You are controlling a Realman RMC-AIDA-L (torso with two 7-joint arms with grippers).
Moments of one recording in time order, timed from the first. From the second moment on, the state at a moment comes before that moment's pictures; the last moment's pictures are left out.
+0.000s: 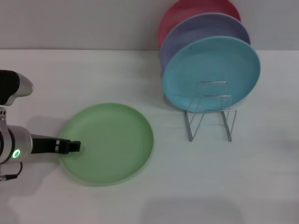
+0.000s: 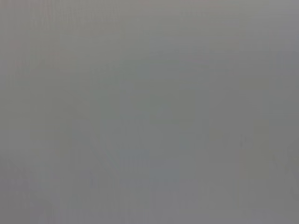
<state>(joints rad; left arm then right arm) -0.19 -2.06 1.65 1.45 -0.46 -0.99 0.13 0.18 2.09 2.09 0.11 -0.20 1.53 -2.73</state>
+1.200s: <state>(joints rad) -0.19 -2.06 1.66 1.52 -0.49 -1.01 0.19 0.18 2.09 2.09 0.11 -0.20 1.56 -2.73</state>
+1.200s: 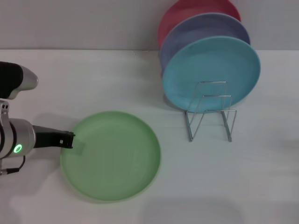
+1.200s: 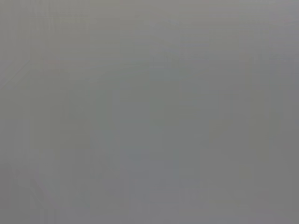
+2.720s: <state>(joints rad) -0.12 -2.06 1.62 1.85 -0.51 -1.01 0.25 0.53 2.02 1.69 1.57 -2.06 0.91 -0.53</state>
